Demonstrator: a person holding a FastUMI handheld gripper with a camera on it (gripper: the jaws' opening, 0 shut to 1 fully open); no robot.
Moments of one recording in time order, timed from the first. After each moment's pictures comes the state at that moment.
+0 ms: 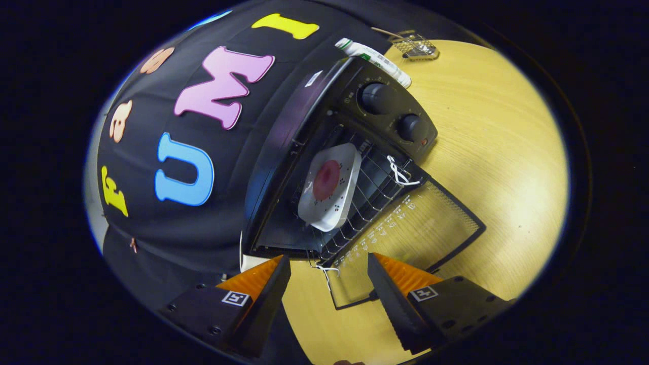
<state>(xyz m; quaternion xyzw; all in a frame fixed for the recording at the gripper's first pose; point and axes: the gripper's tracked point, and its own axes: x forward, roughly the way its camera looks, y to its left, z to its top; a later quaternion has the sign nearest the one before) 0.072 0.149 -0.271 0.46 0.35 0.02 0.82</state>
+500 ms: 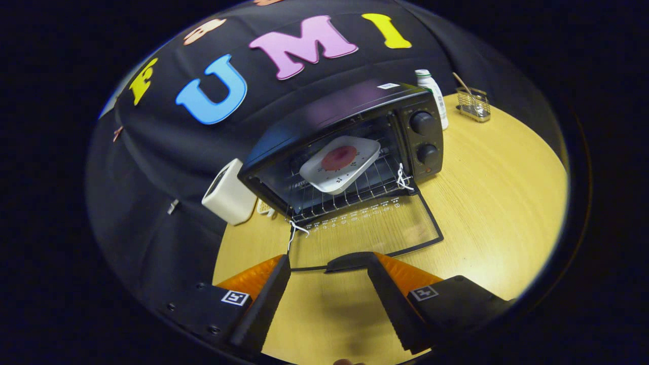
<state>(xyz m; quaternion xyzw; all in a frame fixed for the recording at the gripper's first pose) -0.001 0.150 -0.264 0.19 0.37 0.08 0.91</state>
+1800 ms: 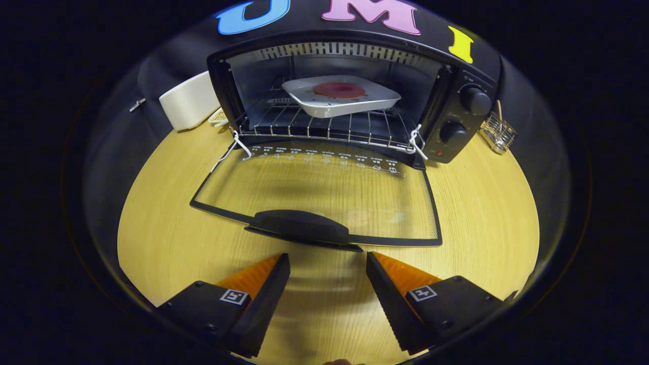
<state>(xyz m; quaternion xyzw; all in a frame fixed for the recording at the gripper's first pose) 0.000 0.124 -0.381 -0.04 0.47 0.07 0.88</state>
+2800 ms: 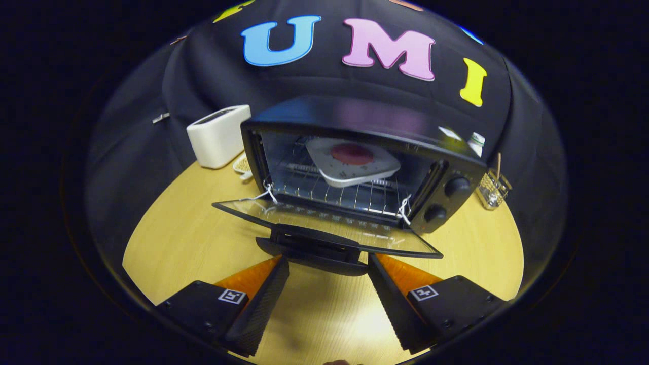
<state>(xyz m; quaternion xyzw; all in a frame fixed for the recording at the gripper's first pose) 0.025 0.135 -0.290 -0.06 0.34 0.12 0.93</state>
